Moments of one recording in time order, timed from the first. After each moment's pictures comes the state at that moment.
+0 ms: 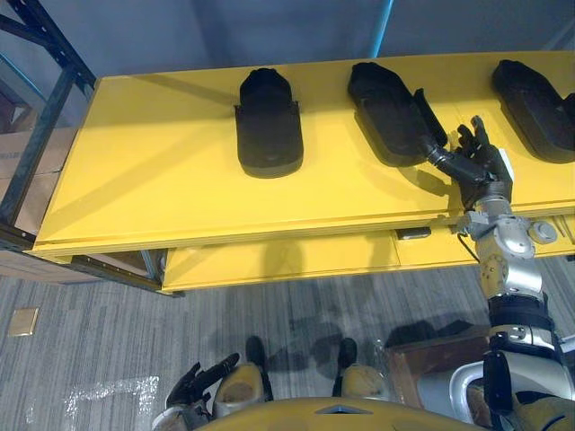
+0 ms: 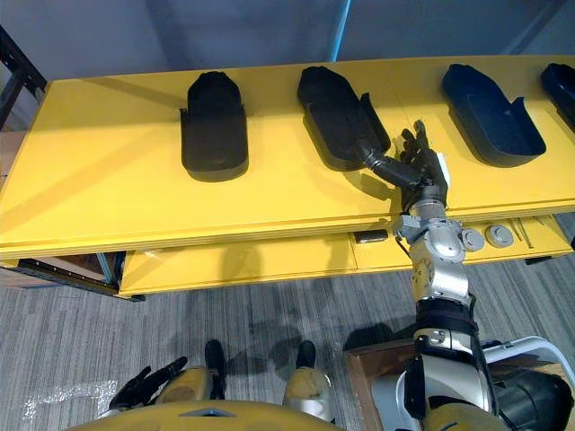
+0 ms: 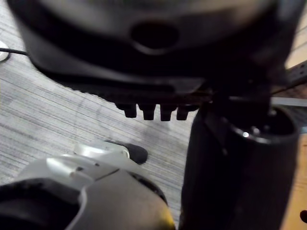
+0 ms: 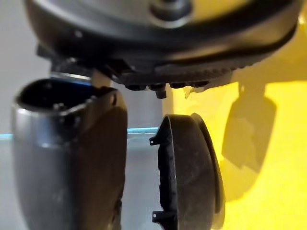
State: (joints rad) left arm 0.24 0.10 0.20 0.85 -0.35 0.05 -0.03; right arm -0.41 -0.48 -0.22 0.46 0.40 -0.07 0.15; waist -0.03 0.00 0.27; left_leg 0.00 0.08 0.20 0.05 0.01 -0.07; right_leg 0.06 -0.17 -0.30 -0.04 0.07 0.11
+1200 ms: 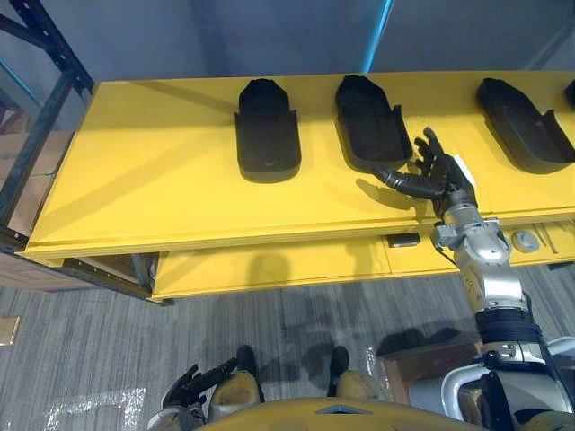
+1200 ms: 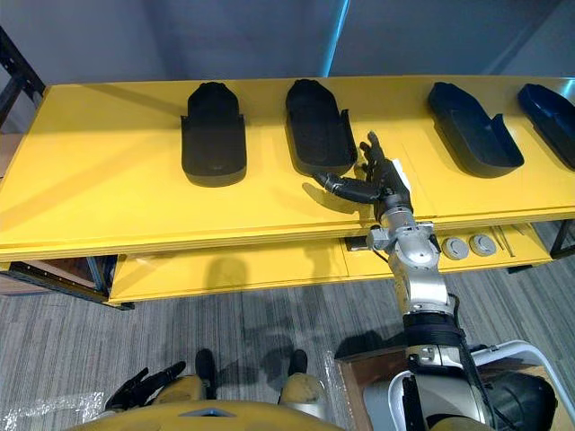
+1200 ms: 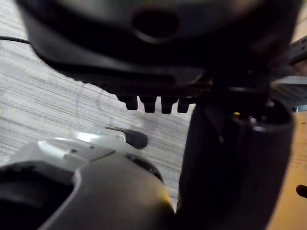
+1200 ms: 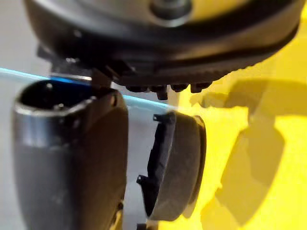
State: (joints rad) left arm 0.24 0.14 0.16 0.88 -0.35 0.04 -0.03; right arm -0.28 -0.45 -0.11 0.17 0.17 -0.03 0.01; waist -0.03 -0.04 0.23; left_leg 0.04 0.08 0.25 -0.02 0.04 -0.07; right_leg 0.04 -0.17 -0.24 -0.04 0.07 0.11
